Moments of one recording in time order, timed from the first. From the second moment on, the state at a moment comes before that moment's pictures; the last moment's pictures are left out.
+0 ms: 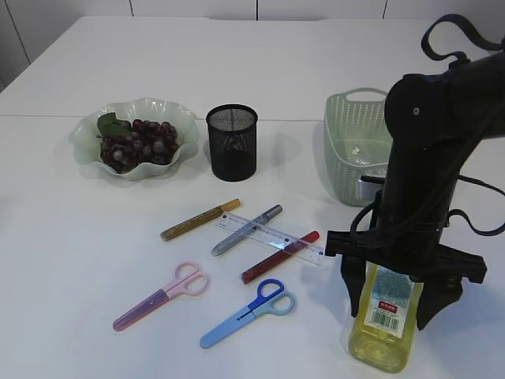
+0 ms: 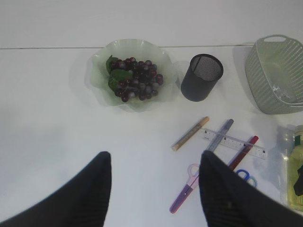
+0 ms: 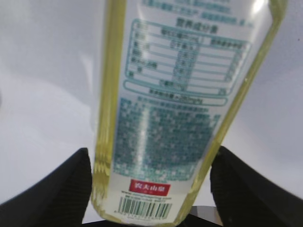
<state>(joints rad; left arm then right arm) -0.22 1.10 -1.59 -0.04 1.27 -0.15 0.39 1.87 -1.15 0.17 1.12 0.58</state>
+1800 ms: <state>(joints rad) -0.22 1.10 -1.59 -0.05 1.27 -0.15 0.39 1.93 -1.15 0.13 1.03 0.68</state>
